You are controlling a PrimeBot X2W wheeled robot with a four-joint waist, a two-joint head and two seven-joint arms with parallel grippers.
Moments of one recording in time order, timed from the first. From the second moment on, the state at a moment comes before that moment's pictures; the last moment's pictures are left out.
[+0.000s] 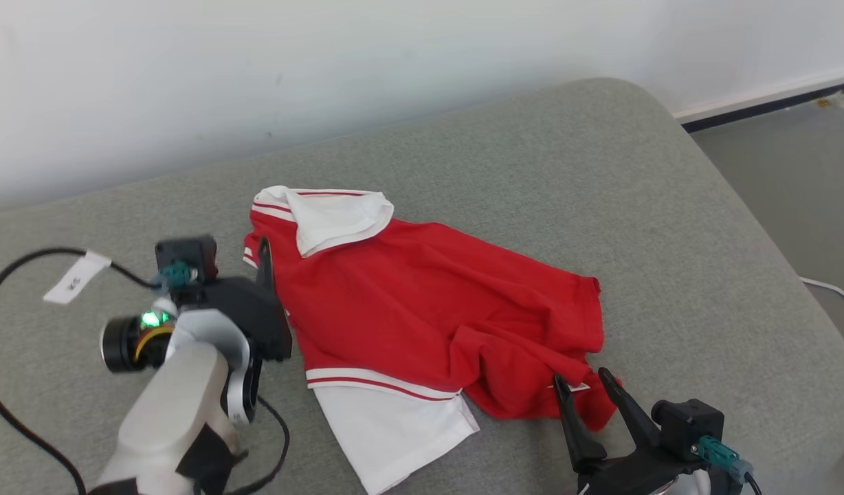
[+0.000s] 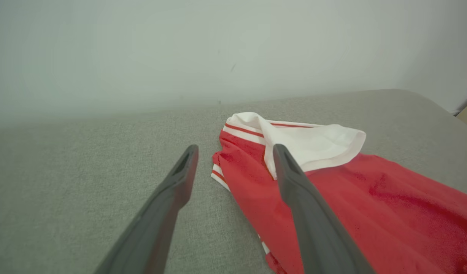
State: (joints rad) left arm -0.76 0.16 -0.43 0.90 -0.57 0.12 -0.11; right arm -0.08 -0.05 0.17 0.27 0.28 0.13 -0.08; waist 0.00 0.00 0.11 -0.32
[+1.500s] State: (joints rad) left arm -0.32 0.25 -0.34 0.44 -0.73 0.24 0.00; right arm -0.04 -0.05 0.08 0.24 0.26 0.13 -0.06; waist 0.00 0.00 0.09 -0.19
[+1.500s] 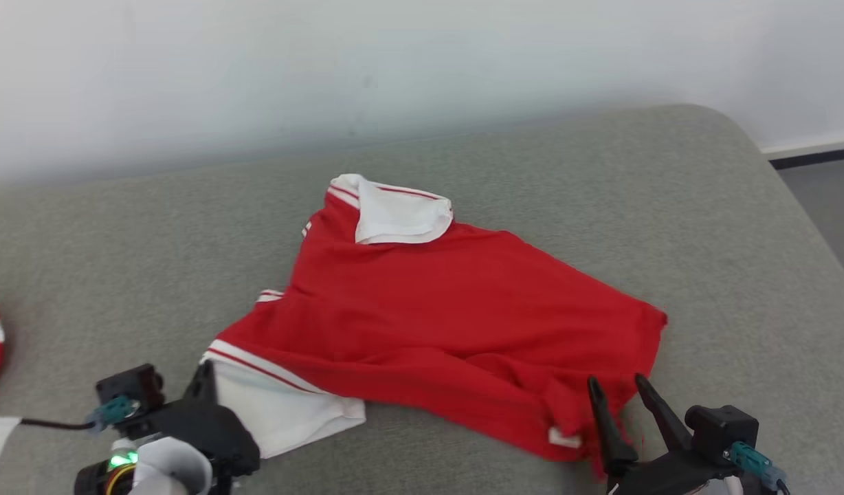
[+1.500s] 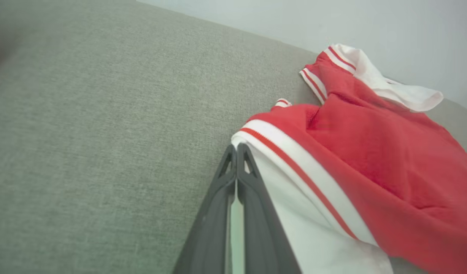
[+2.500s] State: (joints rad) left arm -0.13 0.33 -0.40 0.09 -0.53 0.28 -0.25; right arm -0.09 -0.05 -0.19 0.26 0.17 0.13 0.33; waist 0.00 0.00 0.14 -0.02
